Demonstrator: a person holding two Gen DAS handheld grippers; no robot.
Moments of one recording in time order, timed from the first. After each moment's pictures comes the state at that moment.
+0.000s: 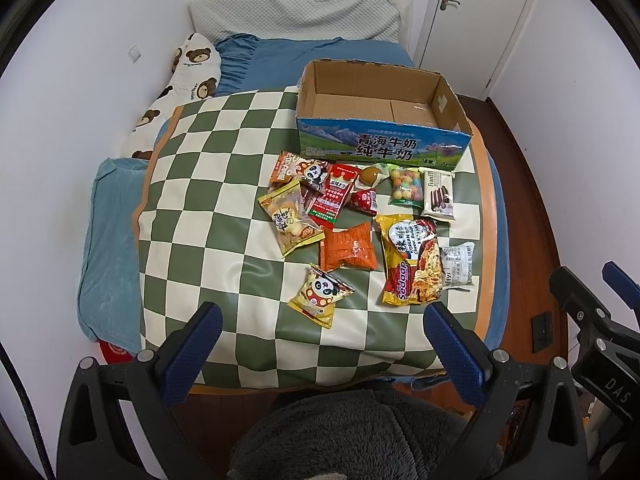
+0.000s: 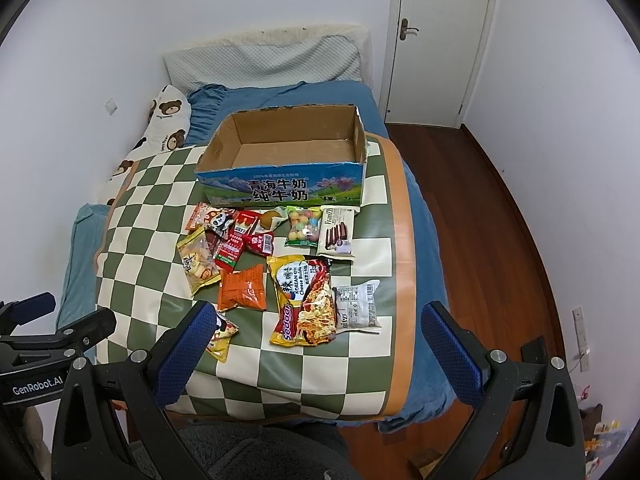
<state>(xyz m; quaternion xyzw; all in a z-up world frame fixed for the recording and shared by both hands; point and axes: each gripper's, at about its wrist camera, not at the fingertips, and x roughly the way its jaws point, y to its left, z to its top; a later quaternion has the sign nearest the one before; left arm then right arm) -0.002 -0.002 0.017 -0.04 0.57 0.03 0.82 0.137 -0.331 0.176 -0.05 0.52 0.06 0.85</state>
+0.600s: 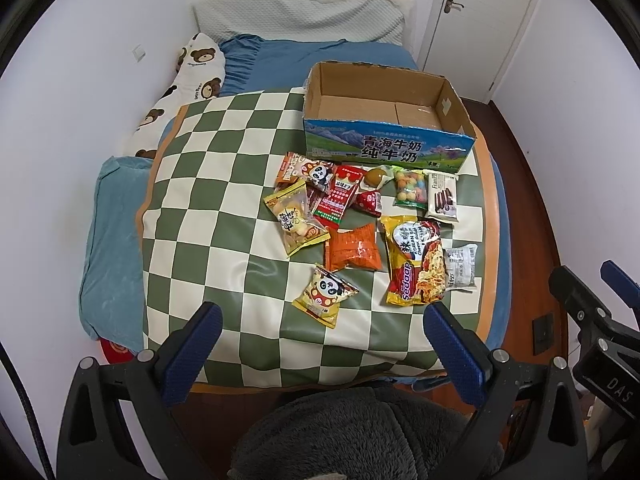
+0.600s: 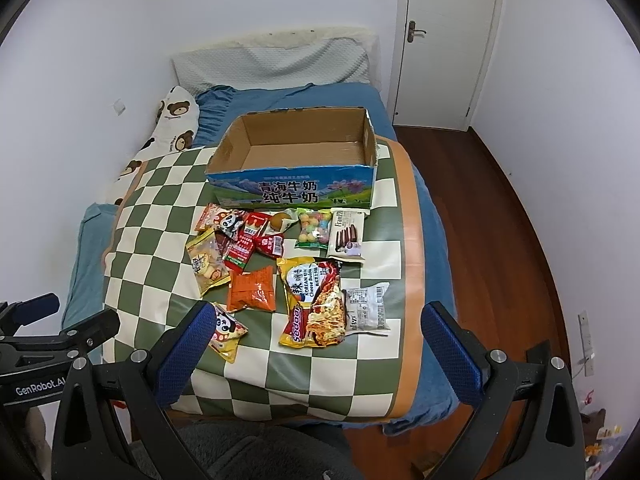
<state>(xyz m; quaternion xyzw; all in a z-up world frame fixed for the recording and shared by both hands) -0.003 0.005 0.019 -0.04 0.56 0.03 0.82 0.131 -0.326 0.175 -0.05 0.52 0.08 0.85</state>
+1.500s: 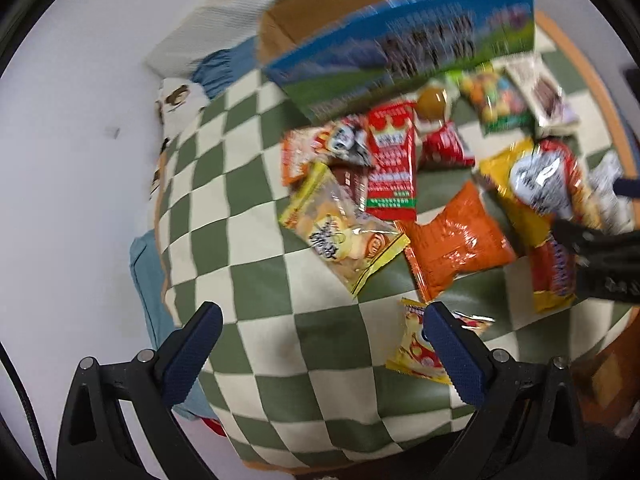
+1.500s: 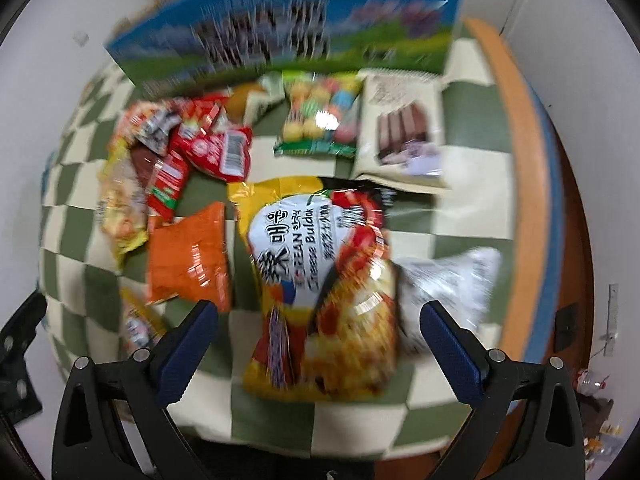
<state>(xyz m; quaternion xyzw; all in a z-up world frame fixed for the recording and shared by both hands) 0.095 0.000 -0.174 0.24 0.58 0.04 0.78 0.246 -0.298 -0.118 -0.06 0.66 0.08 0.75</state>
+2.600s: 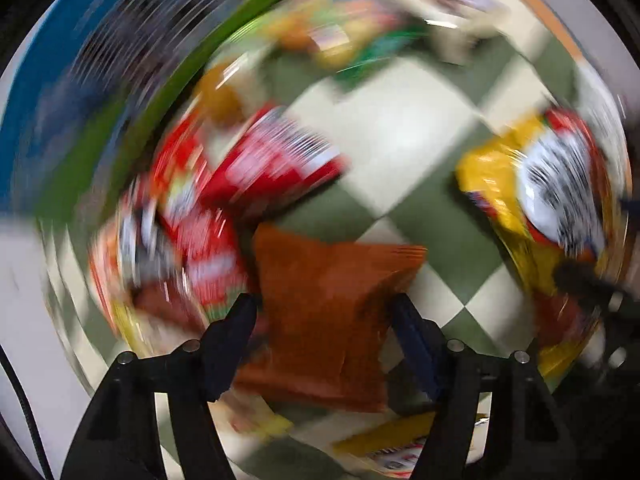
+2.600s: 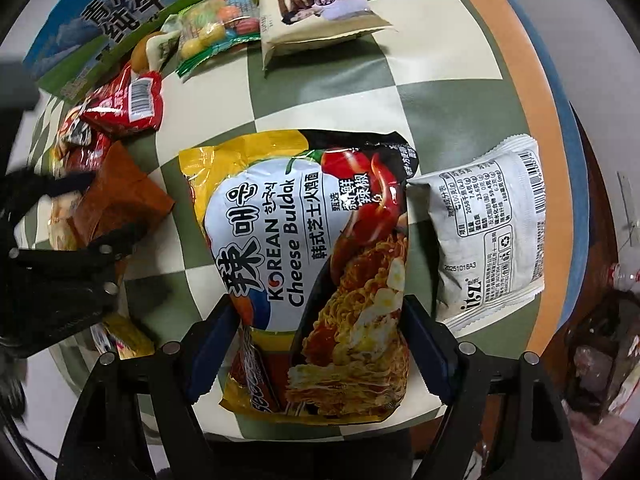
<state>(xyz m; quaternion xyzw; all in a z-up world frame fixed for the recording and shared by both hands) 0.180 -0.071 -0.280 0.28 0.63 -0.18 0.70 0.194 -0.339 -0.192 0.07 0.70 -0.01 0.71</state>
